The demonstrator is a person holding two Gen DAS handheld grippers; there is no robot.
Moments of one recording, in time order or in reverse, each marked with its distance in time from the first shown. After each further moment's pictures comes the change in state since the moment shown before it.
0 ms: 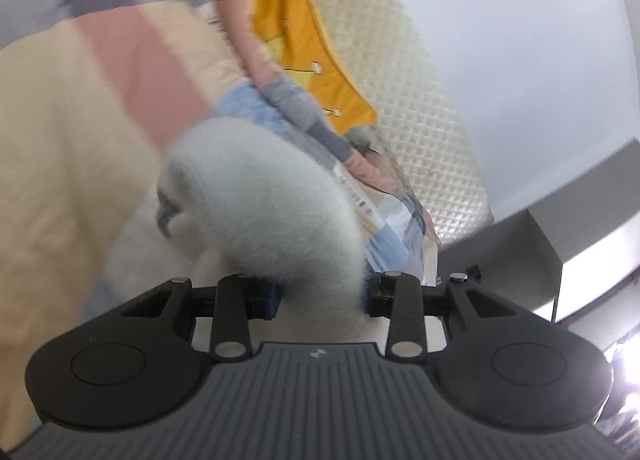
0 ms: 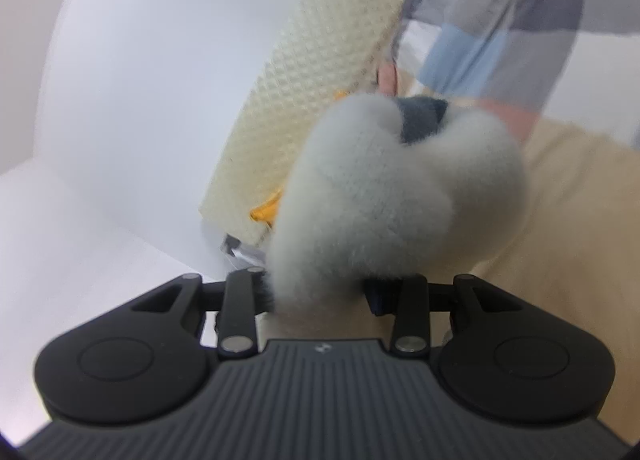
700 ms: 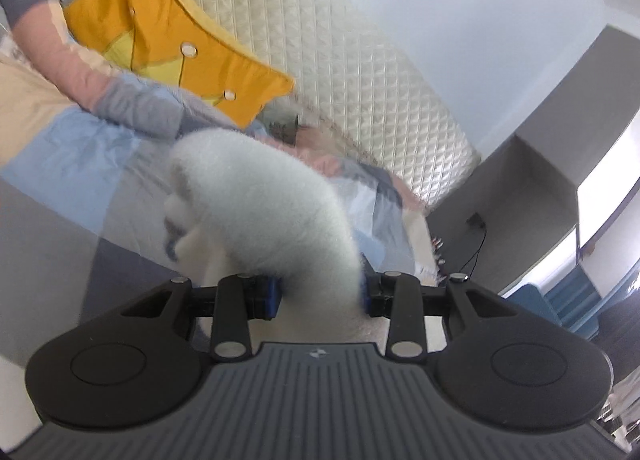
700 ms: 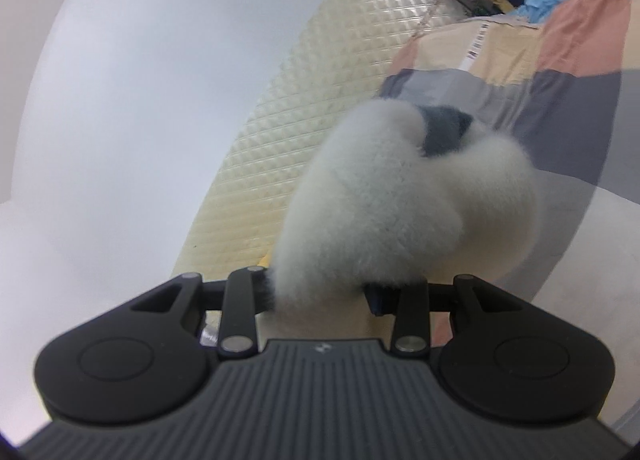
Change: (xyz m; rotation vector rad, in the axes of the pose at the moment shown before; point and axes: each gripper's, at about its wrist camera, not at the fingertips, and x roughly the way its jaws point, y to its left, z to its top) left arm 0.307 -0.161 0.015 0.305 0.074 -0.040; right arm 0.077 -0.098 0.171 -0.037 -0.167 -0.039
